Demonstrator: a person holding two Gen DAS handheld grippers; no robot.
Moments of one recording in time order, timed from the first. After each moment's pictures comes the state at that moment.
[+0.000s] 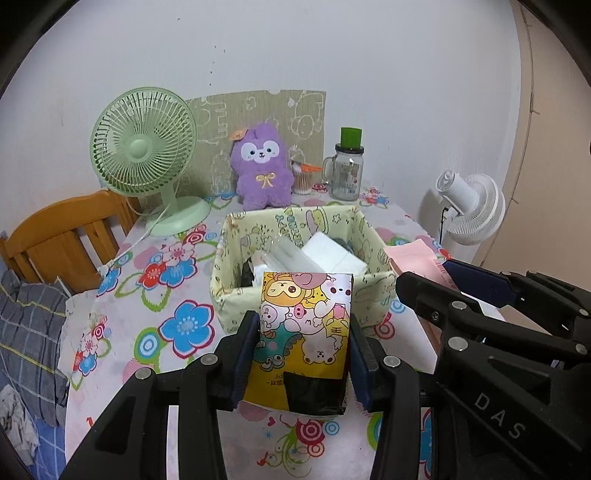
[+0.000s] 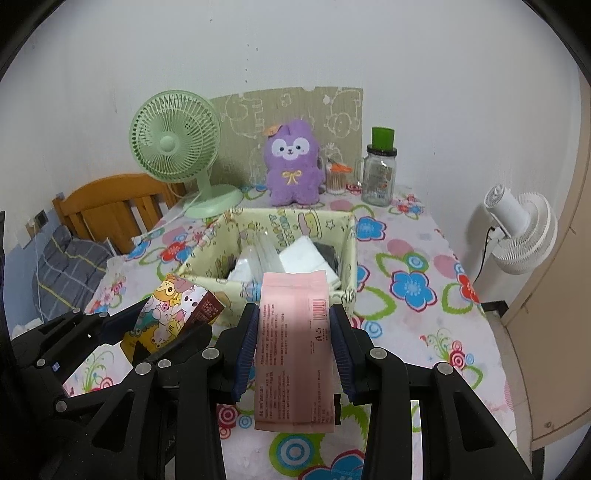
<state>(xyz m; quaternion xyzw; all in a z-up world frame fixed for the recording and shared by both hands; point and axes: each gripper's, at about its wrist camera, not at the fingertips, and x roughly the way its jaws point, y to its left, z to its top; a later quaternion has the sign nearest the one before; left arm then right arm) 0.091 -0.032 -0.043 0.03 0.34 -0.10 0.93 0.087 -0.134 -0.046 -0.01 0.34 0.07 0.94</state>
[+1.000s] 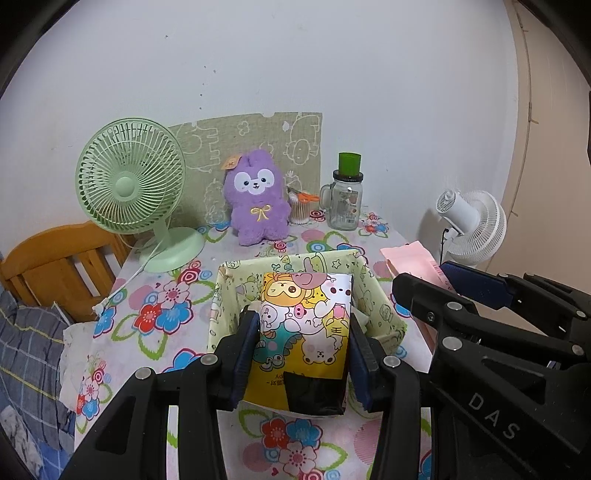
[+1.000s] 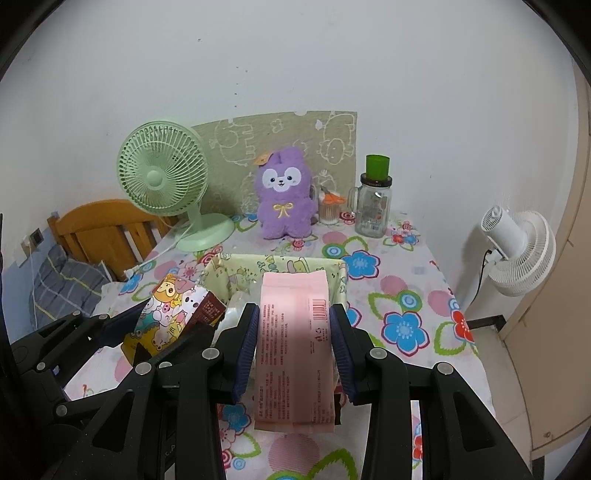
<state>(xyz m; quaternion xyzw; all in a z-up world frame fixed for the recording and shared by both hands) 0.136 -0.039 -0.017 0.04 0.32 -0.11 0.94 0.127 -0.141 -0.014 0.00 0.31 0.06 0.95</state>
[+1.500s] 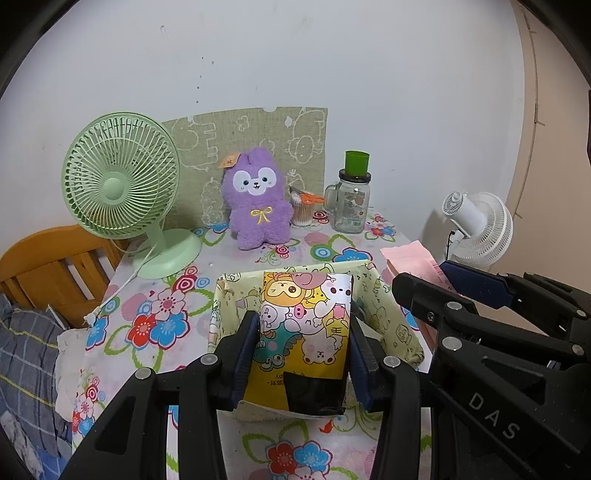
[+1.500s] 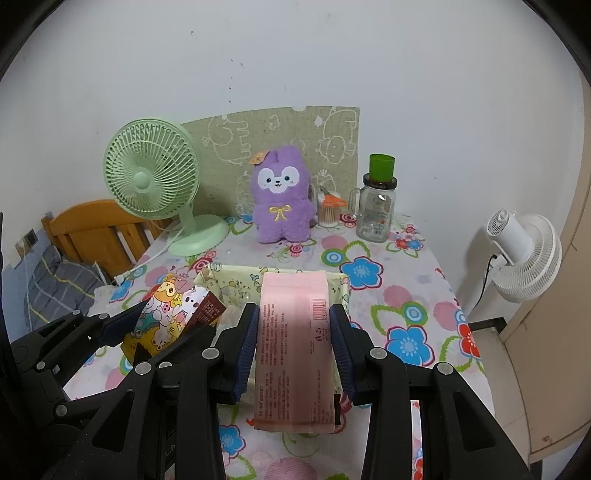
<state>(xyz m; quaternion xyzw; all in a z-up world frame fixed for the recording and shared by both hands) 0.173 -0.036 -0.021 0.03 0.33 -0.11 0.94 0.166 -0.137 -0.017 0.00 0.32 0.06 0.94</state>
